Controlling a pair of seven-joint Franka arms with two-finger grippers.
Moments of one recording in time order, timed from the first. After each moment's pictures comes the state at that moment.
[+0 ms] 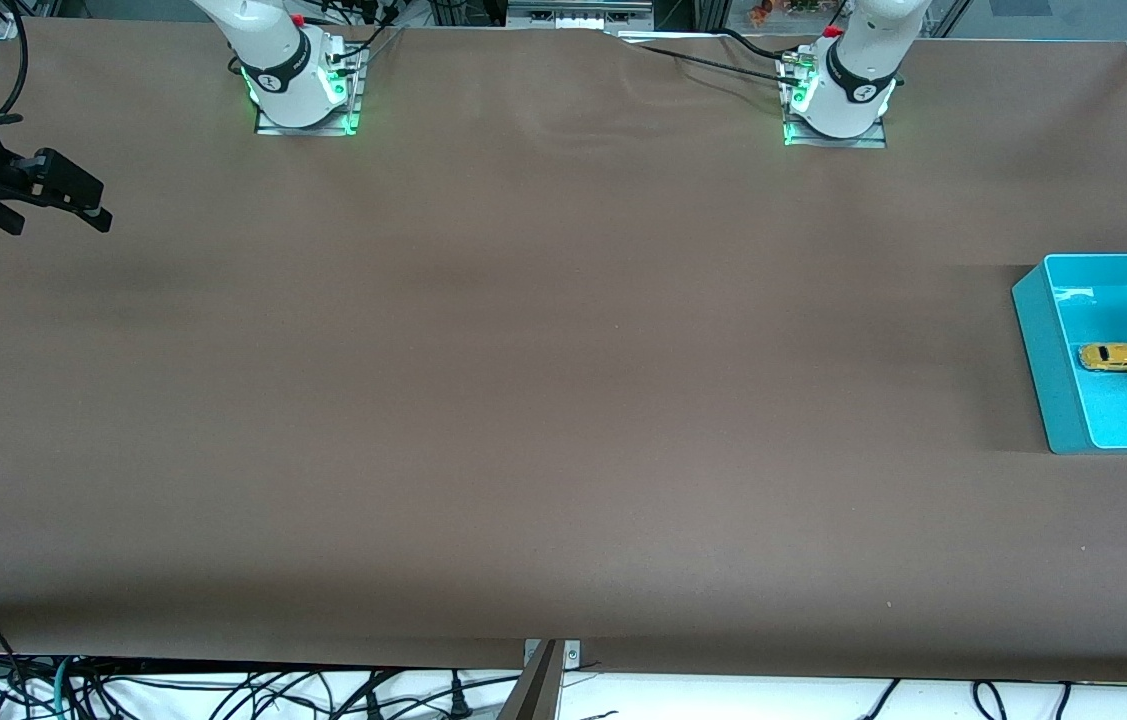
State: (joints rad) left arm 0.85 0.53 -0.30 -1.51 0.21 1.88 1.83; right arm -0.04 -0.08 0.05 -1.67 0.04 1.63 -0.02
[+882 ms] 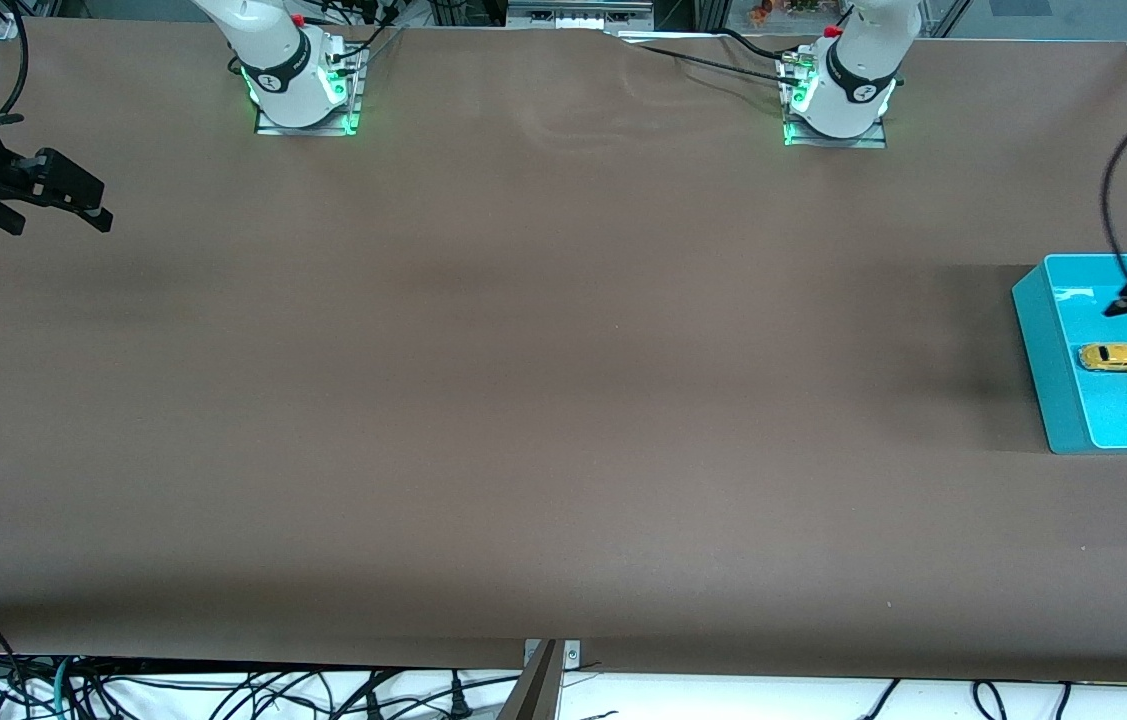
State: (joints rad) left arm 0.48 0.40 -0.41 -1.29 0.20 1.43 0.70; right arm -0.04 -0.08 0.05 -1.67 0.04 1.63 -0.02
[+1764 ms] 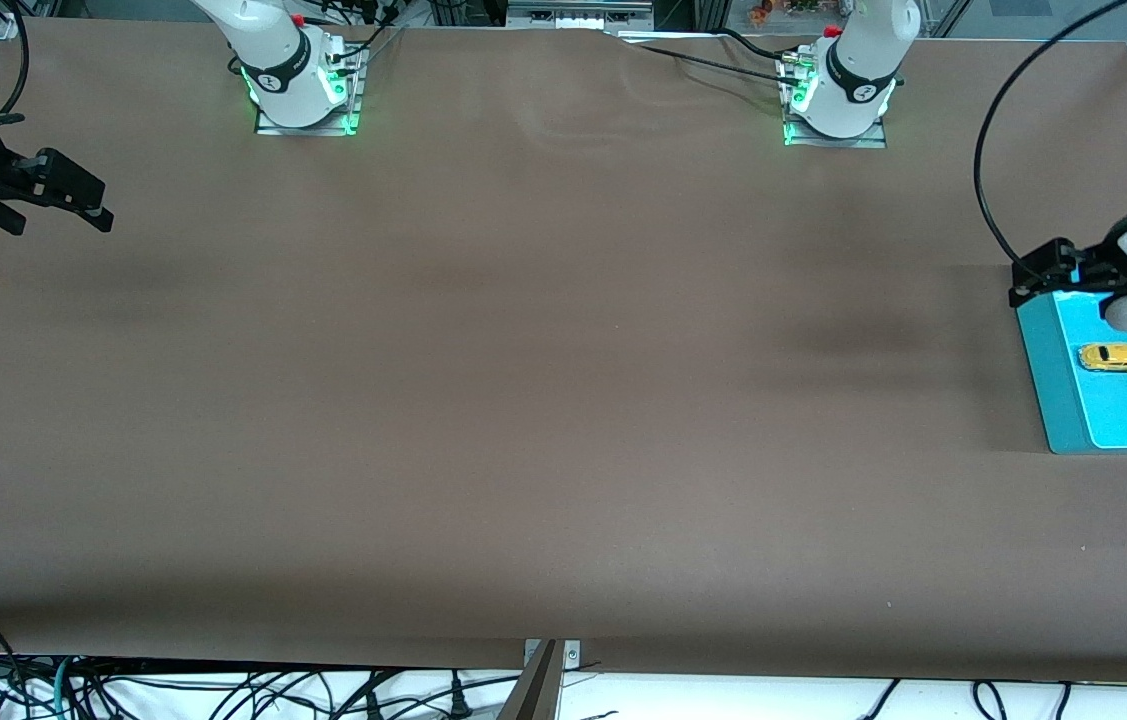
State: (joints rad) left arm 0.14 0.07 -0.14 -1.59 0.03 1.67 0.06; right arm -0.04 -0.08 0.05 -1.67 0.04 1.63 -0.02
